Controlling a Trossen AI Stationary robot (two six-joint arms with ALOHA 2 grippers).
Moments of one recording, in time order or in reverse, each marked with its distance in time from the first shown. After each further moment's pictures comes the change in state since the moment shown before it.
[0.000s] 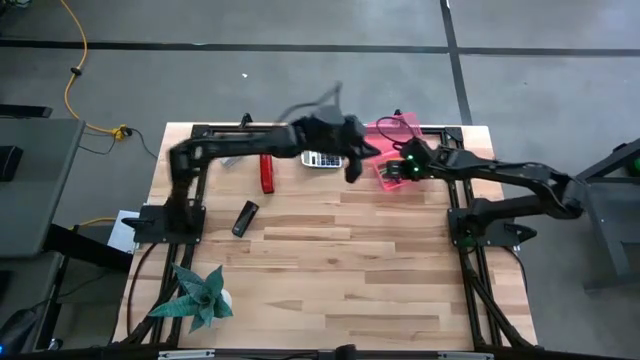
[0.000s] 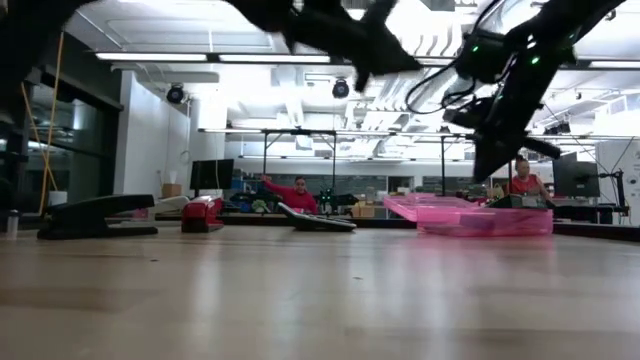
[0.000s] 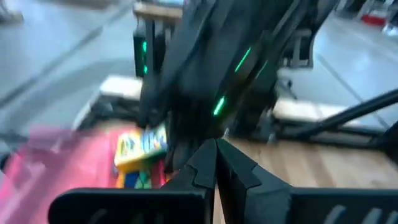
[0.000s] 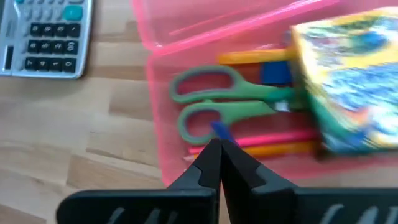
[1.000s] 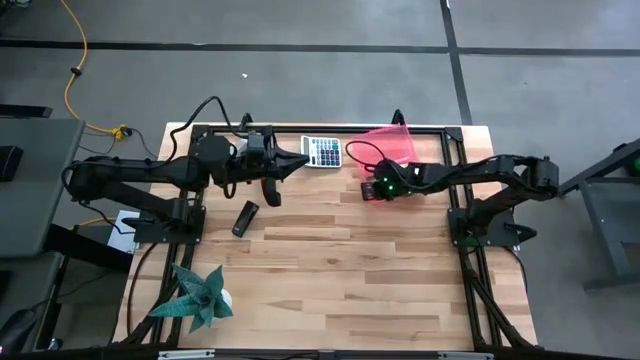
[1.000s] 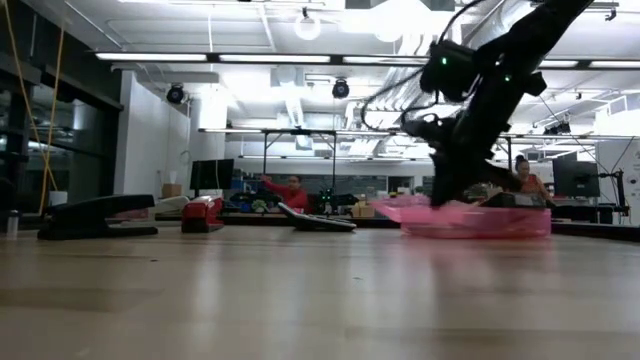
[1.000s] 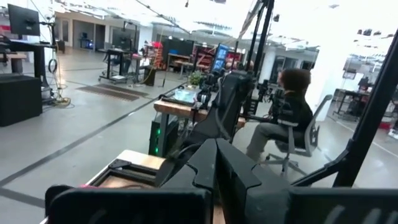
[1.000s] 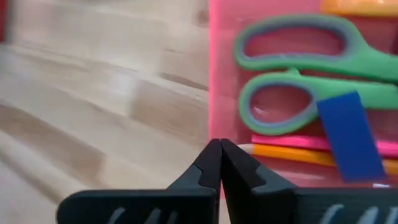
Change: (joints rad) left arm -0.231 -0.852 -0.721 0.299 -0.385 -0.135; right arm 0.228 0.291 0.017 0.299 -0.141 0.120
